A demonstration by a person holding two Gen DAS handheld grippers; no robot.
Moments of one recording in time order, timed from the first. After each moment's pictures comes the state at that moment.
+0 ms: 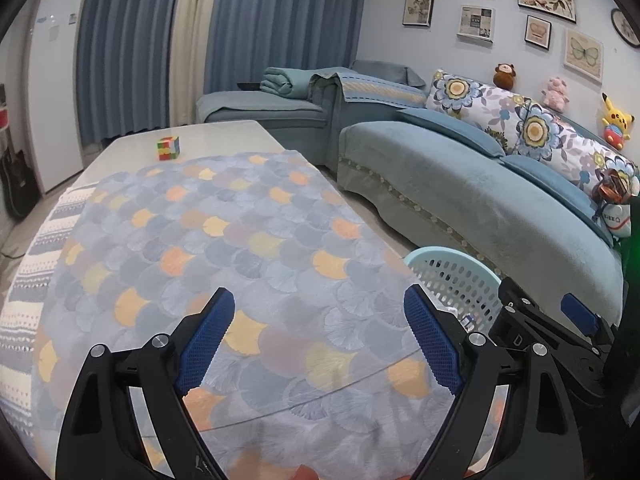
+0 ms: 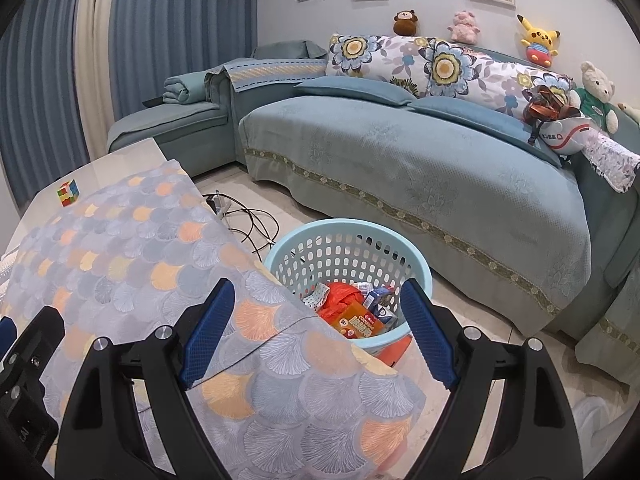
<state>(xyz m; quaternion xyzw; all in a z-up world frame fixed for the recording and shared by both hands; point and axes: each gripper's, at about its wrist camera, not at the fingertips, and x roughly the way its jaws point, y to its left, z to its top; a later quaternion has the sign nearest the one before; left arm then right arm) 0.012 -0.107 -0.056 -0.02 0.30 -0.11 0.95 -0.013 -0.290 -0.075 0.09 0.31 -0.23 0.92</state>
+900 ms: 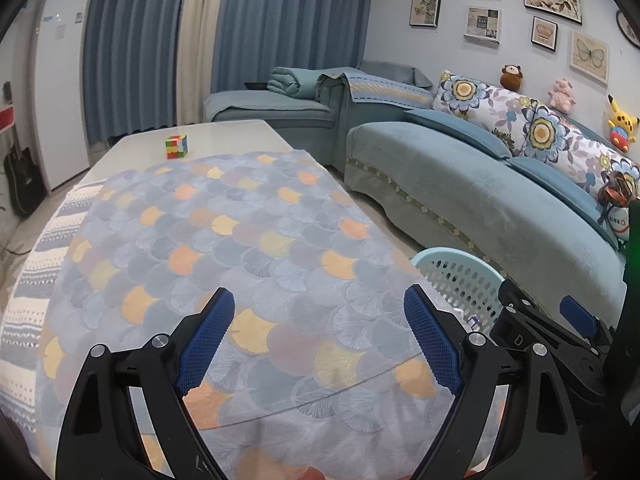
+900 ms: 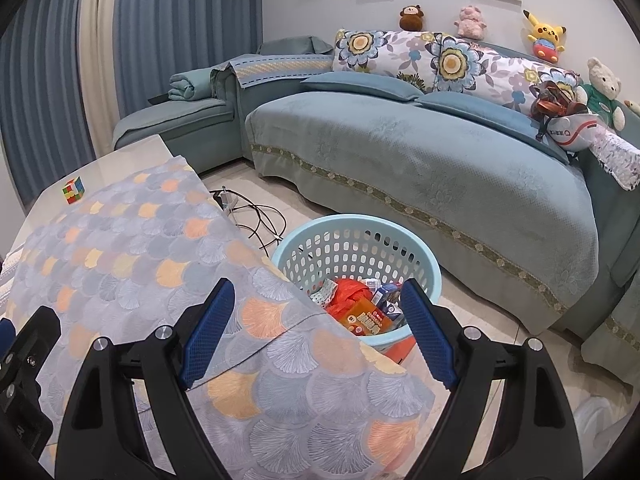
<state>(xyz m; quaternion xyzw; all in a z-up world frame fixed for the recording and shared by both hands) 0.010 -0.105 -0.057 -0.02 0.30 -0.09 0.95 -0.008 -0.294 -0.078 0.09 0.31 -0.21 0.92</state>
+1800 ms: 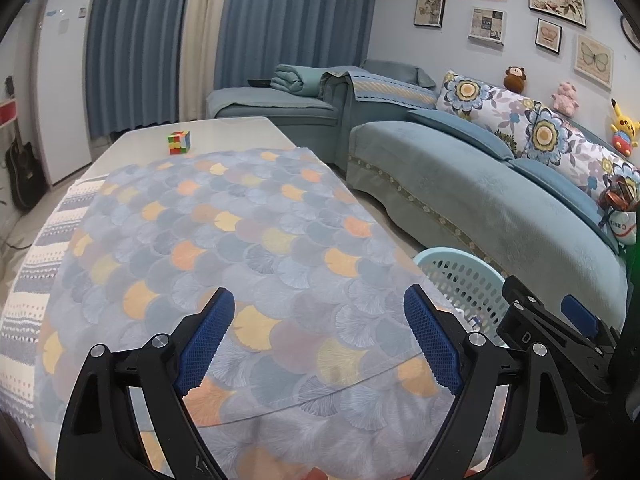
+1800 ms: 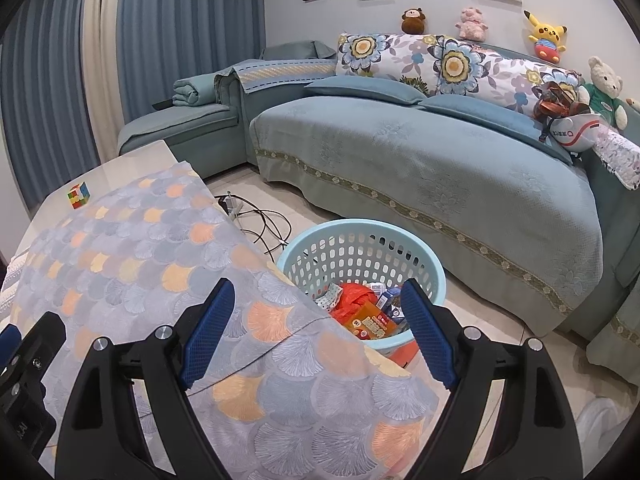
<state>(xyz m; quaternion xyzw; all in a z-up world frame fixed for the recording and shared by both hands) 0.008 -0.104 -0.058 -0.03 0.31 -0.09 0.95 -0.010 -0.293 -0.077 0.10 0.30 -0.21 0.93</state>
